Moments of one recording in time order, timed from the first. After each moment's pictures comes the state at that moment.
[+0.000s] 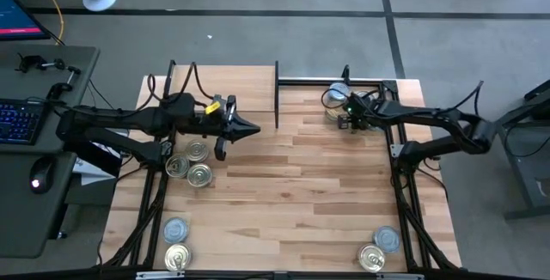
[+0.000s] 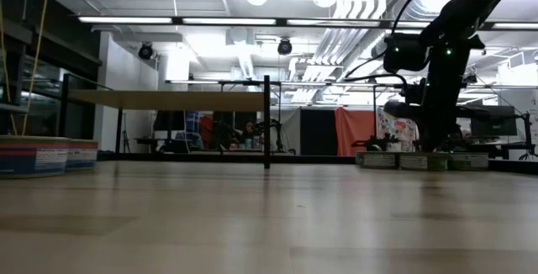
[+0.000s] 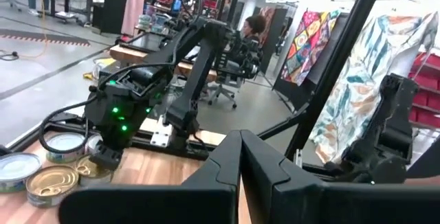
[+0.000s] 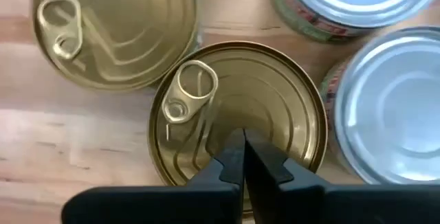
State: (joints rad) left arm 0.00 1.10 0.98 0.11 0.06 -0.26; right arm -0.57 1.28 0.59 -0.59 0.26 0.86
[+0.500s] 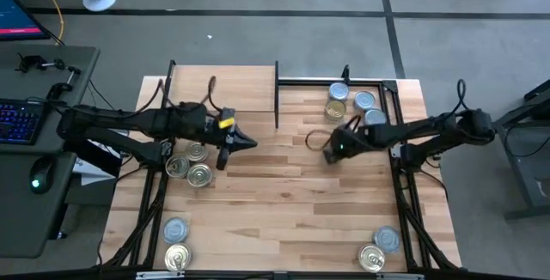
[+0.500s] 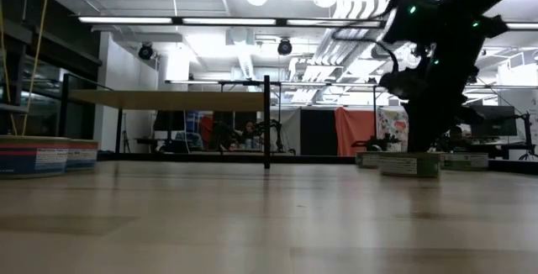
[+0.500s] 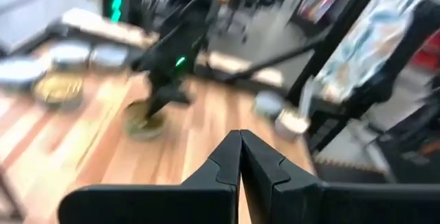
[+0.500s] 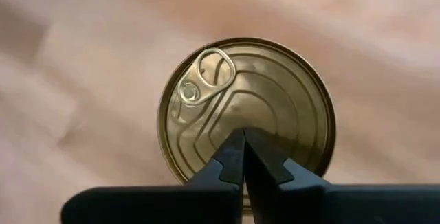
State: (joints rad) left arm -0.05 1.11 0.98 -0.20 0.04 -0.30; right arm -0.05 1.31 0.59 -0.48 0.11 1.03
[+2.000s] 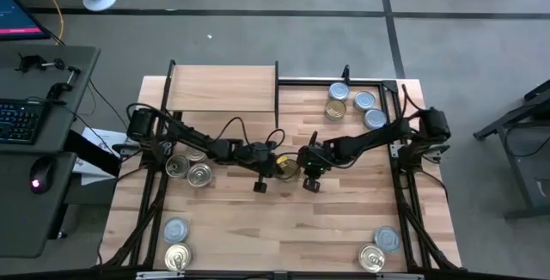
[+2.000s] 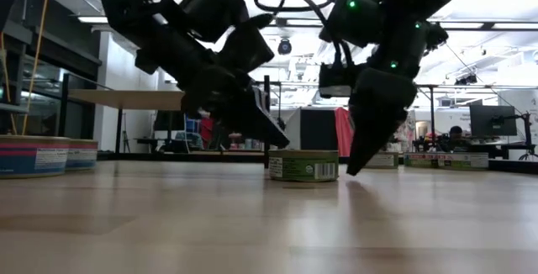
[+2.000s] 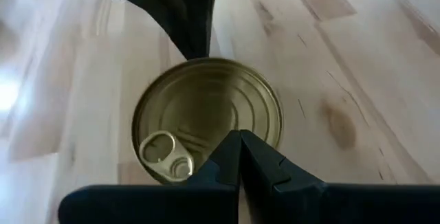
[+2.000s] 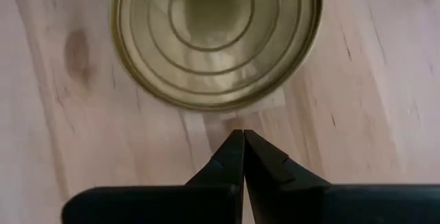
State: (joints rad) left arm -0.05 1.86 0.86 0.36 0.05 0.16; right arm 0.07 1.74 0.90 -0.29 -0.03 0.34
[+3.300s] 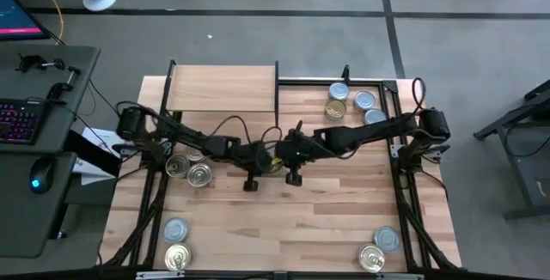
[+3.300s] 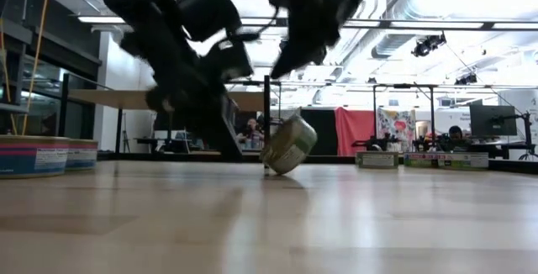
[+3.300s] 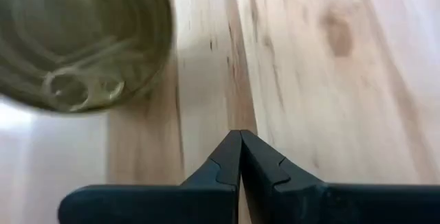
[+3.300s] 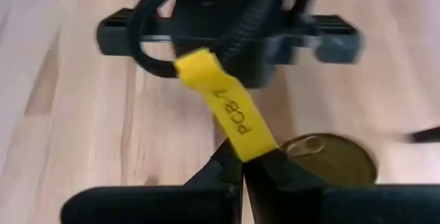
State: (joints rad) left arm -0.05 1.74 0.85 -0.04 0.04 0.06; right arm 0.07 1.73 1.29 -0.42 0.06 0.12
